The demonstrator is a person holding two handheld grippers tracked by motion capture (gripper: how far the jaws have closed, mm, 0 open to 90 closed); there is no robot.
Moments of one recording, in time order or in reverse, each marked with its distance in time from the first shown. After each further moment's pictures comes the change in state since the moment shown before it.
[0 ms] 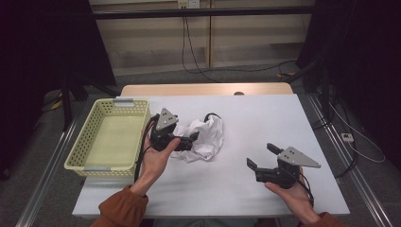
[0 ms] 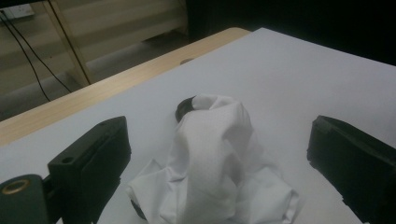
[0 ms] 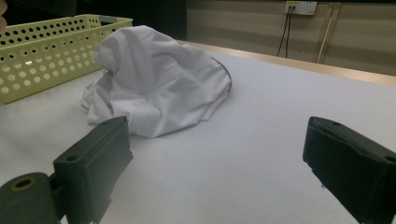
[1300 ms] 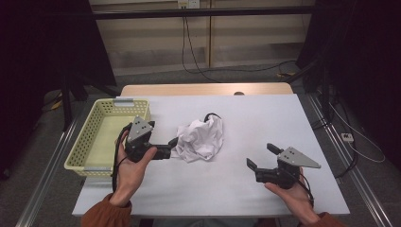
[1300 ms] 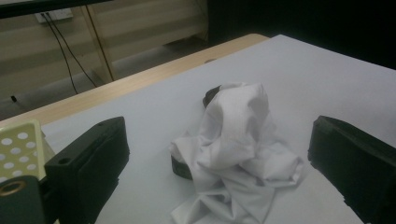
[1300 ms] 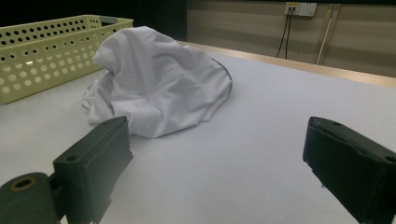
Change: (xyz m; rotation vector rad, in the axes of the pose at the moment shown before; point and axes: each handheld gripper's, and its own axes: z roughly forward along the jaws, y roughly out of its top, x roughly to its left) left arm 0.012 -0.014 -0.064 -0.014 0.085 -0.020; right arm 0.001 0.000 -0.001 -0.001 -0.003 -0.010
